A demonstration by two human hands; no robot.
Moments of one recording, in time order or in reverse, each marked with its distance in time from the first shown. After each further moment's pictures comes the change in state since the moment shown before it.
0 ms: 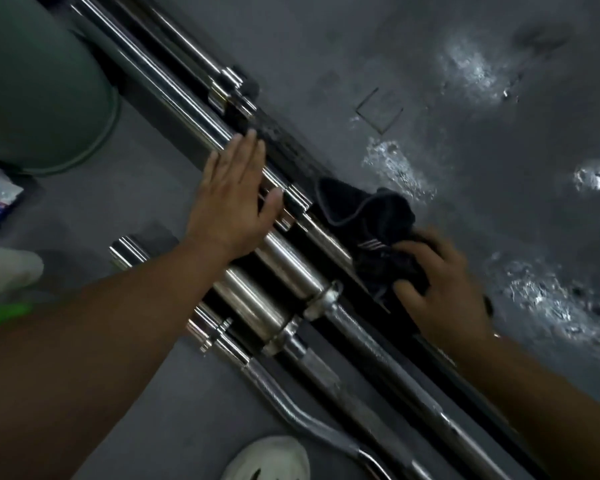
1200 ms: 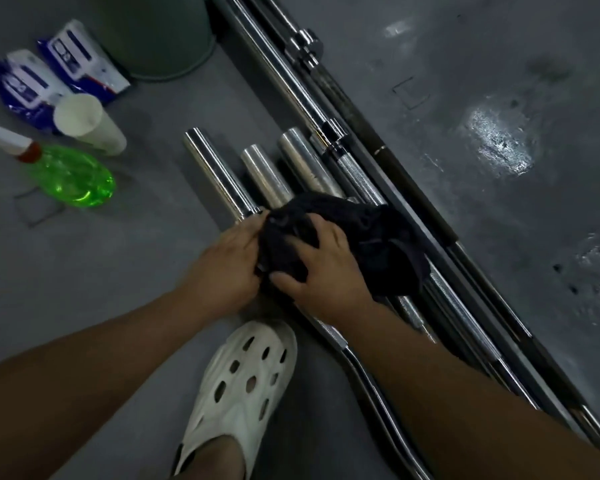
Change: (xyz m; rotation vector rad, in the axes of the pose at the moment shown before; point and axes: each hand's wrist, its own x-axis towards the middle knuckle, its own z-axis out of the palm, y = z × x) left_hand -0.256 0.043 0.001 -0.228 -0.065 -0.009; right_hand -0.121 -0.101 0.087 -0.039 -0.297 -0.326
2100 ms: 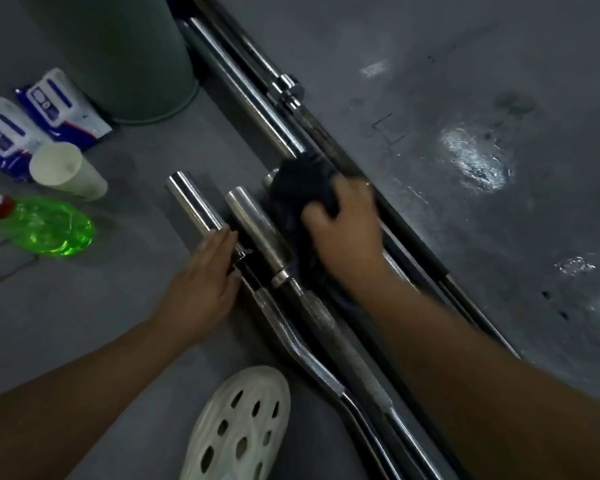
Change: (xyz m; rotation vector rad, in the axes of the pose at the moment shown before) left_hand 0.020 -0.033 -0.009 -0.076 0.104 -0.133; right_hand 0.080 0.001 -0.069 0.218 0.433 0.103
